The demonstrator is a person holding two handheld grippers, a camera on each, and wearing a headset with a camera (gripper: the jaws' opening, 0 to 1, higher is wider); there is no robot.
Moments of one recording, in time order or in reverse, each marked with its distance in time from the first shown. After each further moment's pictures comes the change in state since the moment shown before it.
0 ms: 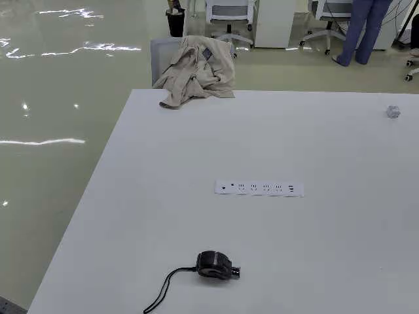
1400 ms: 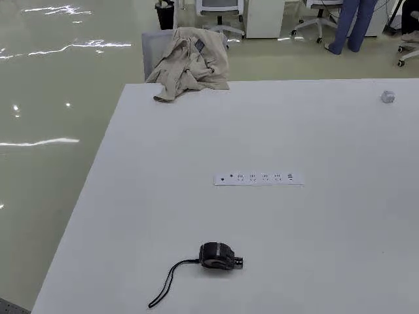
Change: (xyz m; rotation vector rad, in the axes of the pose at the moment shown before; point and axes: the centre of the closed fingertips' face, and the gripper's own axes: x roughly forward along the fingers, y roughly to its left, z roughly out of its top) left arm -0.001 0.001 0.004 0.018 -0.013 -0.022; right arm 0.008 0.006 -0.004 -0.023 0.016 0.000
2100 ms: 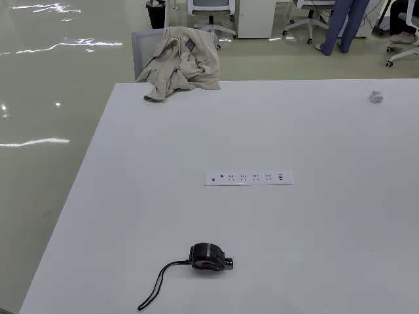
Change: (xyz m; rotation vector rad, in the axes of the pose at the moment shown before) left arm 0.014 -0.009 0.007 0.027 0.010 -0.020; right arm 0.005 -0.009 -0.002 -0.023 0.013 -0.003
